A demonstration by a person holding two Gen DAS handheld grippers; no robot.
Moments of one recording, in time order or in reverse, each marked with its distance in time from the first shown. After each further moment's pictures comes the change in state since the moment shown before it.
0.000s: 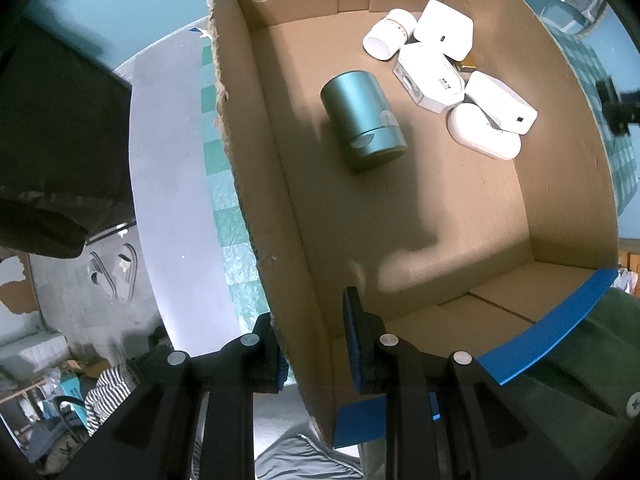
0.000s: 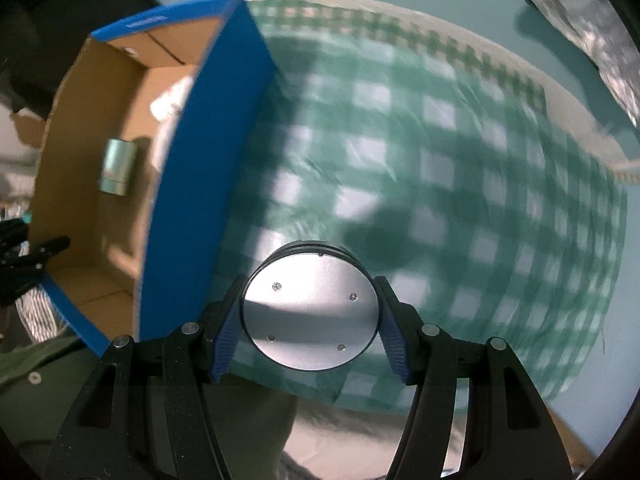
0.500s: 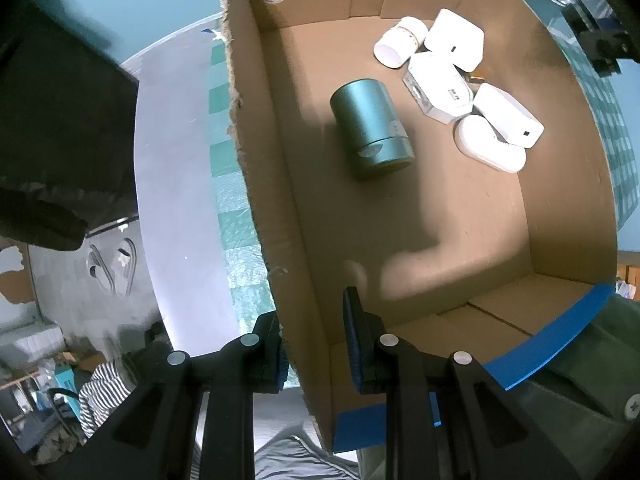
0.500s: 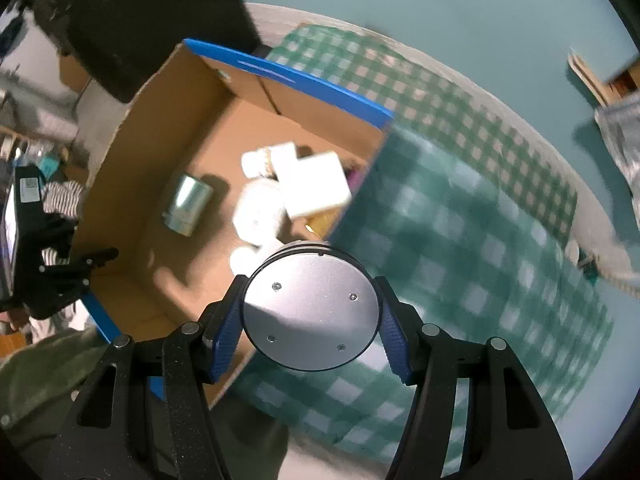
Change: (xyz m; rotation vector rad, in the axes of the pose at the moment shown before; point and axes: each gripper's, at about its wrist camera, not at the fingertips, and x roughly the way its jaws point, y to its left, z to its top) left arm -0.001 0.004 0.002 -0.042 -0.007 -0.002; right arm -0.016 0.070 0.063 -0.277 -0.049 0.028
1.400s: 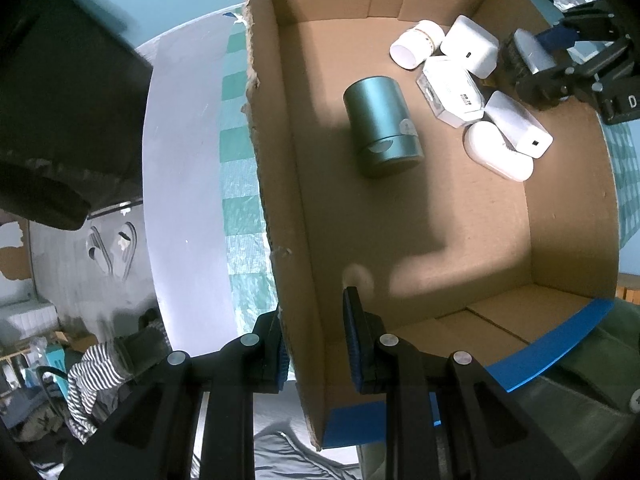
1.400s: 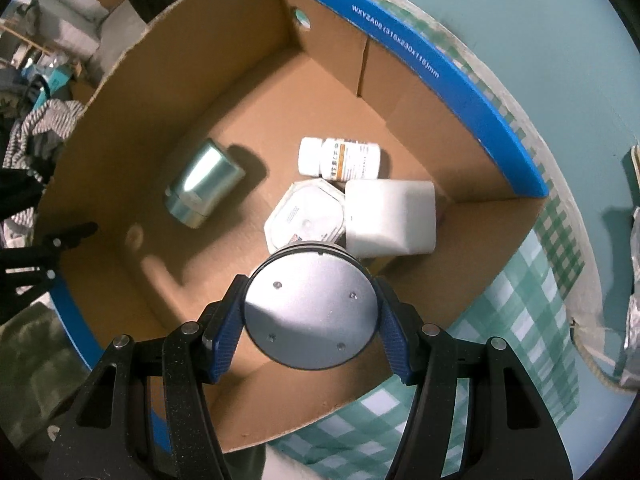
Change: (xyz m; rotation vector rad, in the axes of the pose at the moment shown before) left arm 0.001 0.001 -0.004 -0.069 0.005 0.009; right arm 0.068 0.052 0.033 -0.252 0.141 -0.036
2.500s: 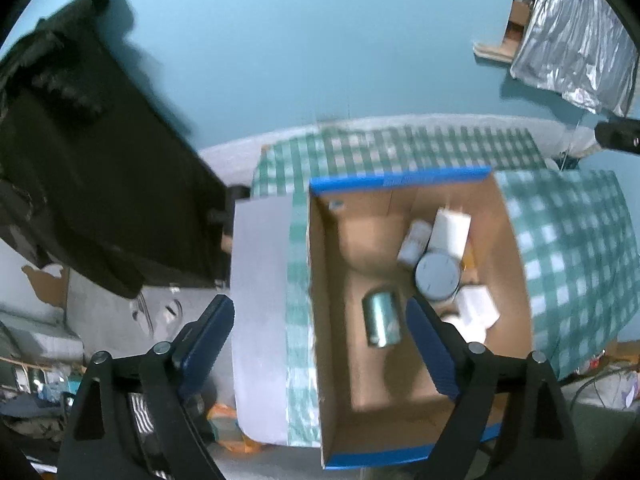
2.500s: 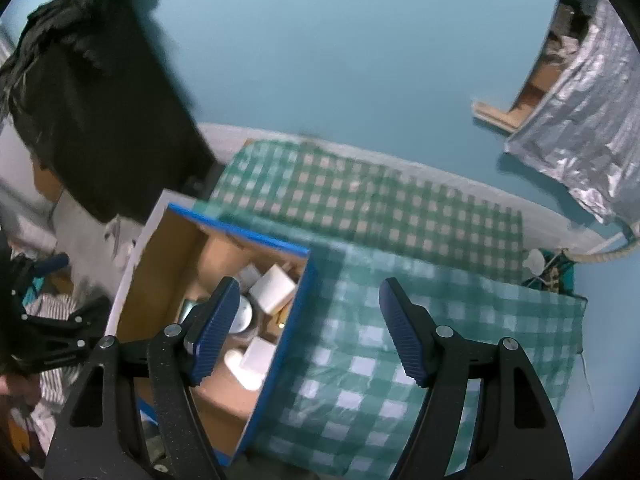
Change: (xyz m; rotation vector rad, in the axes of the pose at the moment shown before) left arm -0.159 -0.014 0.069 -0.067 -0.375 0.150; right arm -0.192 -0.073 -0.076 0.507 -0.497 -0.122
